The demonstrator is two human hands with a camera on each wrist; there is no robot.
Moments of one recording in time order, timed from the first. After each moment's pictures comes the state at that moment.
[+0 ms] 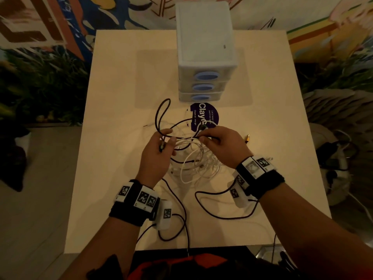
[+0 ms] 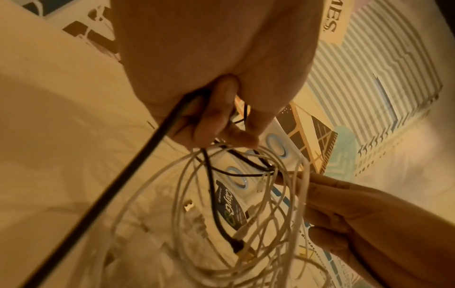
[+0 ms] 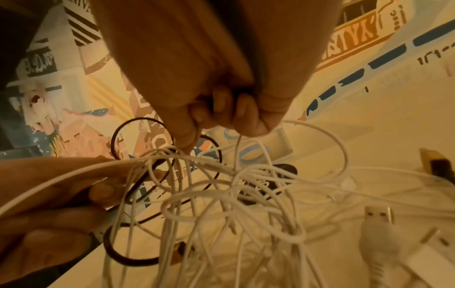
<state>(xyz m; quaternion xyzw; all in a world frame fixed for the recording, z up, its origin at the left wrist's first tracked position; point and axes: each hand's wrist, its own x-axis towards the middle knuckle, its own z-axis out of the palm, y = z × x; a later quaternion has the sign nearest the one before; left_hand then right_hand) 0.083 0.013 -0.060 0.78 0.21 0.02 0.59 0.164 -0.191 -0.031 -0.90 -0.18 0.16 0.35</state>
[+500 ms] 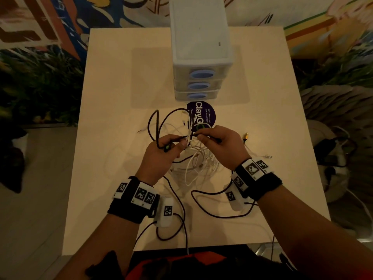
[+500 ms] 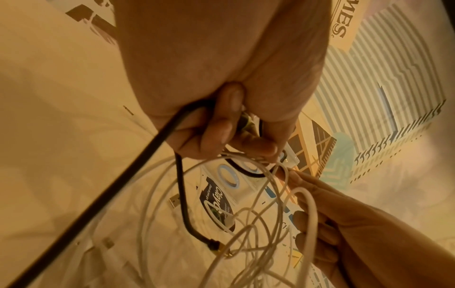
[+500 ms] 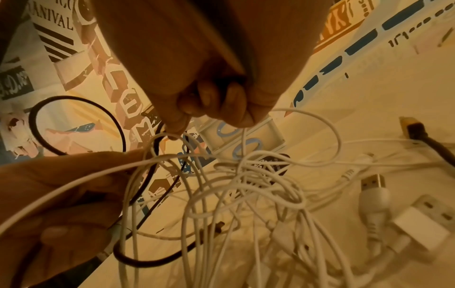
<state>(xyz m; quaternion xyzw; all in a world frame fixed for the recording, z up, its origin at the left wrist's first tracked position) 0.093 0.000 -0.049 0.73 0.18 -0.05 0.65 0.157 -0.198 -0.048 -0.87 -0.15 0.10 0.46</state>
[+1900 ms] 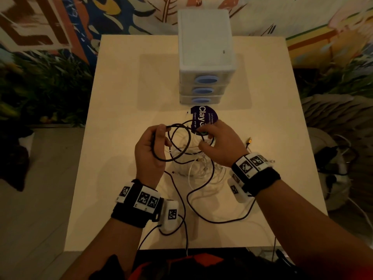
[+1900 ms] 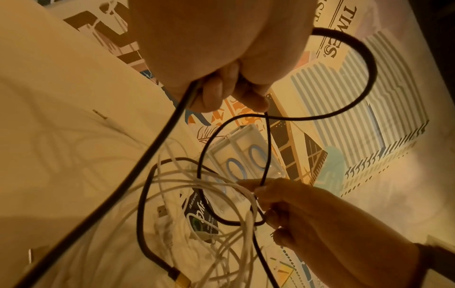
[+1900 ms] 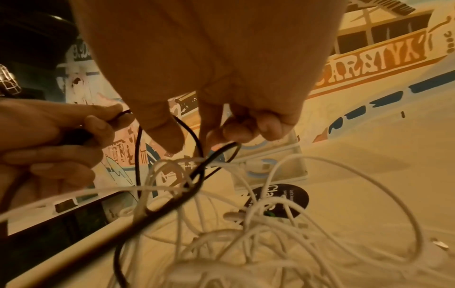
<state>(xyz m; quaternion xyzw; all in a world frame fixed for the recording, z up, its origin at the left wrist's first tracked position) 0.086 0.001 -0.024 0.71 0.19 0.18 0.65 0.171 -0.187 -0.036 -0.92 -0.22 0.13 0.30</state>
